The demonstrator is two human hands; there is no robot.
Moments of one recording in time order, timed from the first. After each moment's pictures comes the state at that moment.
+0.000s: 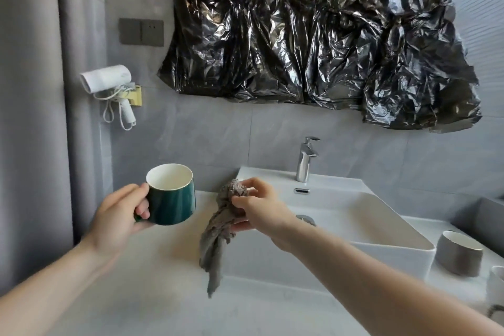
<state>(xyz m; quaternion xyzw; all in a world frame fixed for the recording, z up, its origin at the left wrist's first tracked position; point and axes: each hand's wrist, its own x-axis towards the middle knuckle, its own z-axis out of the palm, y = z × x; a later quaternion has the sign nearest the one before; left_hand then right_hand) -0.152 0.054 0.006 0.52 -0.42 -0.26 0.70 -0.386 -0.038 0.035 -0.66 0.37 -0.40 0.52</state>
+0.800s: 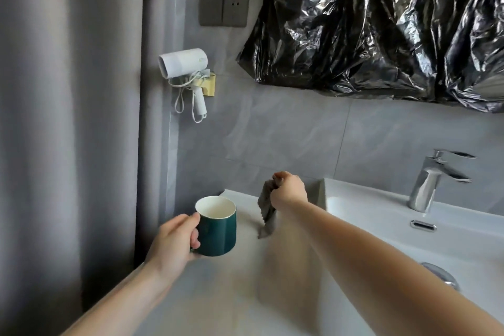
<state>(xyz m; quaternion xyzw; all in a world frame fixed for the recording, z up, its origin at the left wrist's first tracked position) -0.024 -0.032 -0.068 0.60 -0.32 -0.28 0.68 -0.163 -0.247 -0.013 -0.75 0.52 -0.34 0.24</state>
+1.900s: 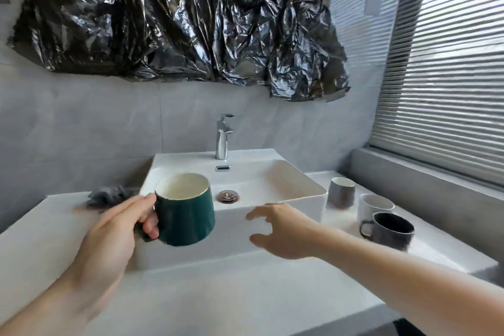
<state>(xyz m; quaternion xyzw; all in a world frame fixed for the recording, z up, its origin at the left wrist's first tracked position) -0.264 0.040 -0.002 0.41 -0.55 -0.39 0.61 -0.556 0.004 -0.007 -0.79 0.60 -0.13 0.05</state>
